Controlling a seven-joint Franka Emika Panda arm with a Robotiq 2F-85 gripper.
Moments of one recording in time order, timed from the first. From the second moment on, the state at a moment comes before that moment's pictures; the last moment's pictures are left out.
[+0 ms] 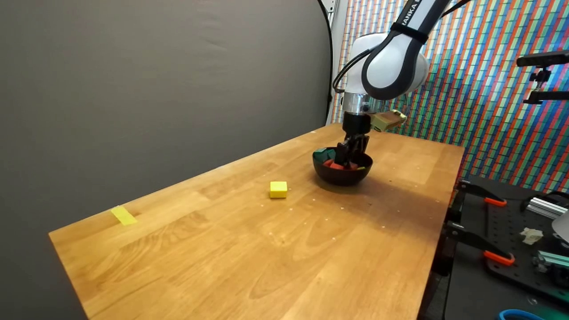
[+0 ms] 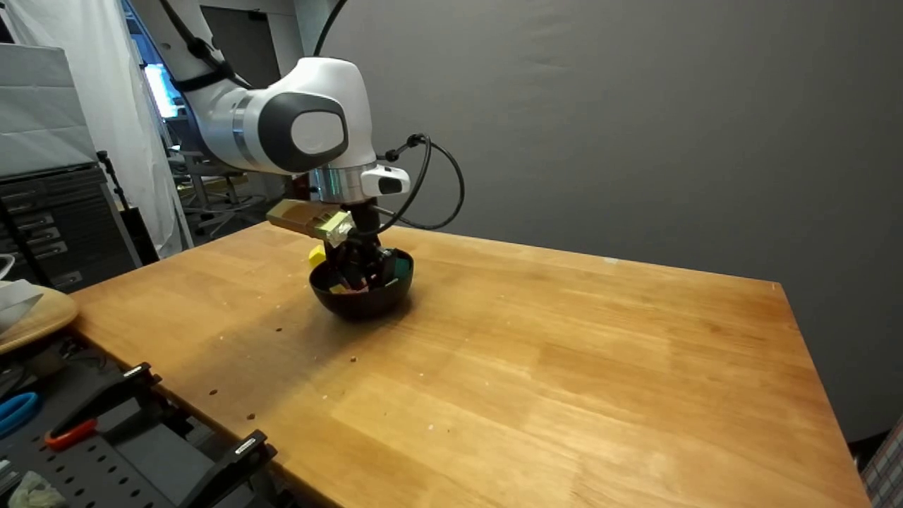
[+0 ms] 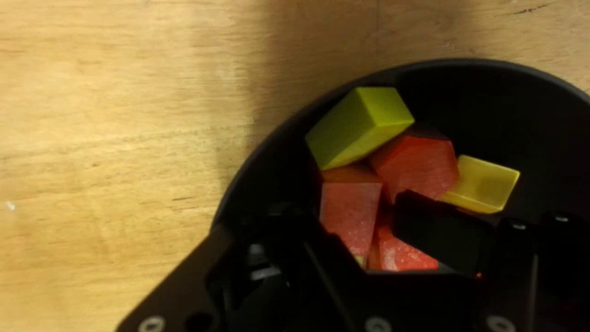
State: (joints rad) arm 0.01 0.38 0.01 -2.41 0.02 2.79 0.03
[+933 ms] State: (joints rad) arm 0.00 0.17 0.01 -2.47 0.03 2.79 0.03
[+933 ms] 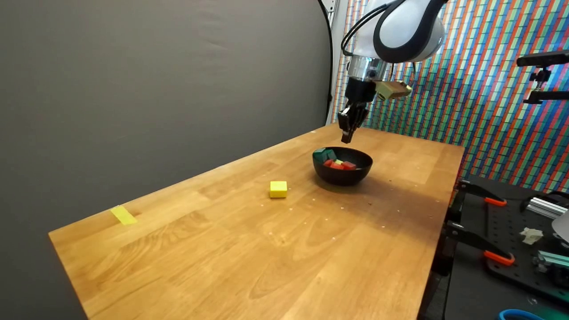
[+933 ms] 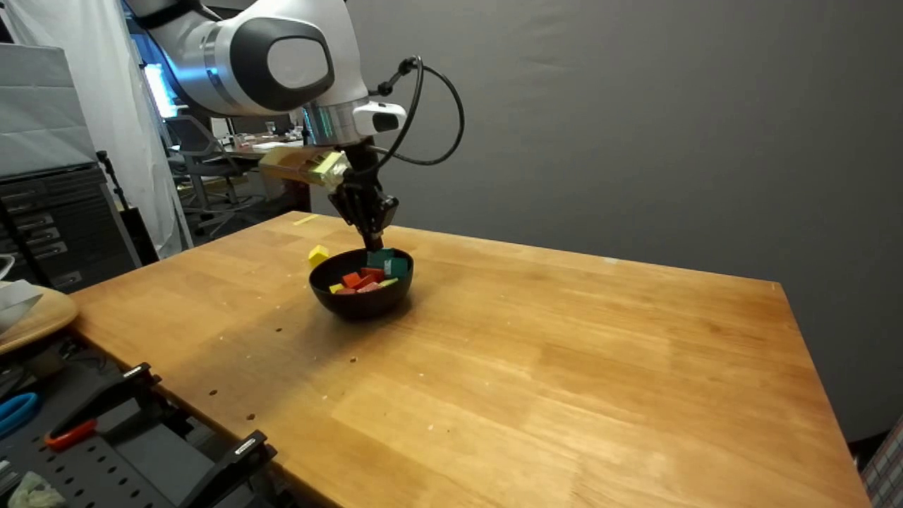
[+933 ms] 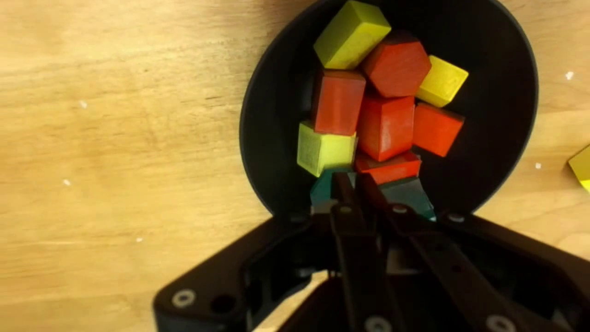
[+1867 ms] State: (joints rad) arm 0.00 0.26 0.02 -2.50 0.06 2.79 0.03
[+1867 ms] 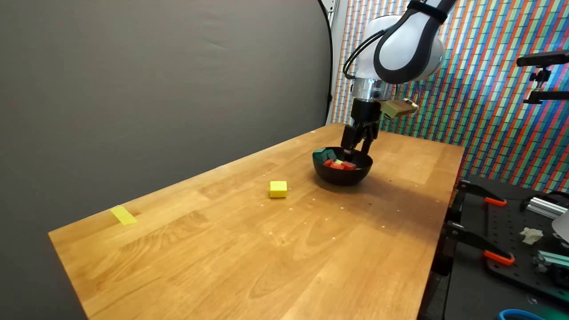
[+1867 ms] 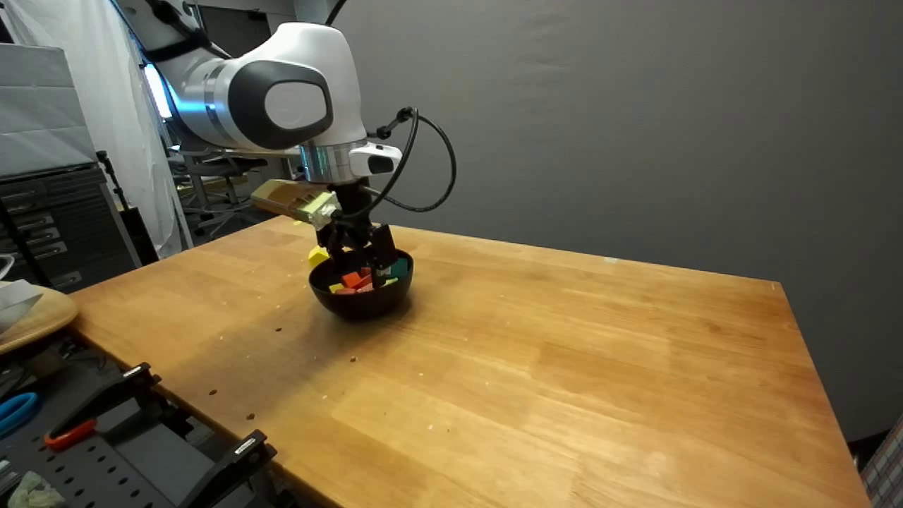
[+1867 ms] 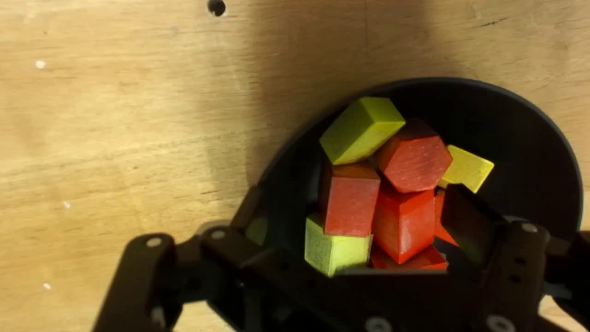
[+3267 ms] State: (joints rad) arm -0.02 0.34 0.01 -2.40 0.06 2.79 0.03
